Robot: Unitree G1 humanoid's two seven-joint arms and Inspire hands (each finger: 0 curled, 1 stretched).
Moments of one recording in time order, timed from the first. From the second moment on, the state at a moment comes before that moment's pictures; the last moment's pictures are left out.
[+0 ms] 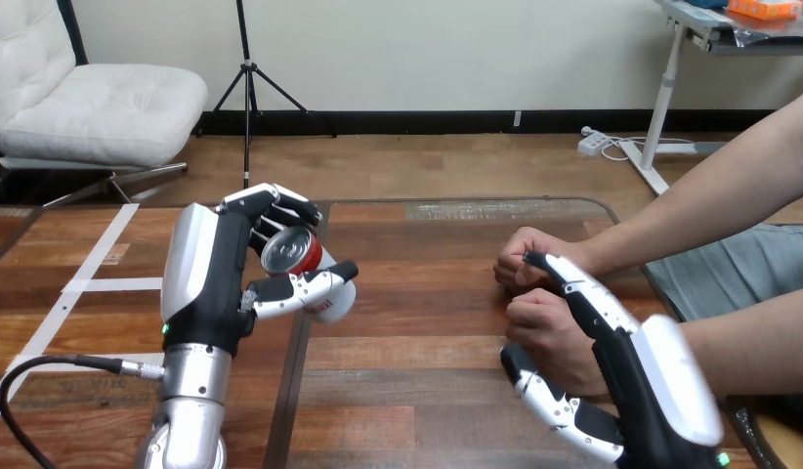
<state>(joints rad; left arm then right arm) -0.24 0.29 -0.15 0.58 0.40 -0.58 0.44 0.33 -0.21 0.00 -0.04 -0.62 -0.59 -0.19</state>
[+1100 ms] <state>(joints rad) -0.22 0.27 -0.15 0.58 0.44 -0.57 0.43 0.26 -0.47 -0.08 -0.30 -1.02 -0.18 0.10</state>
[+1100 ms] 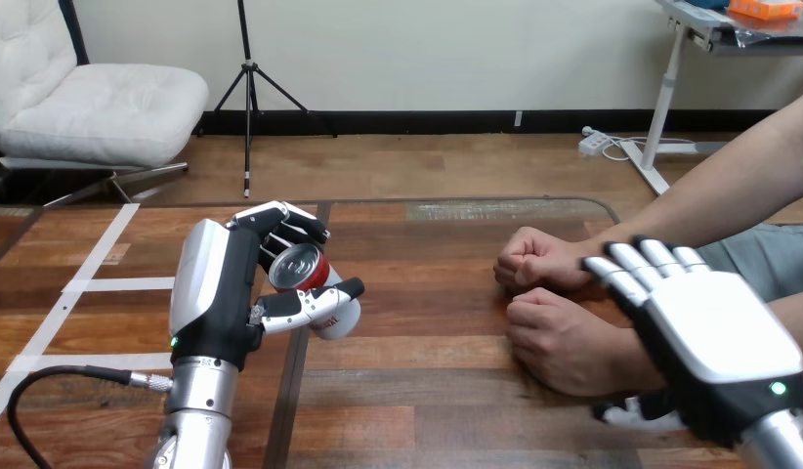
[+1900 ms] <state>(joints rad) -0.22 0.27 -0.15 0.58 0.44 -0.57 0.42 0.17 -0.57 -0.03 -0.30 -1.07 -0.09 0.31</state>
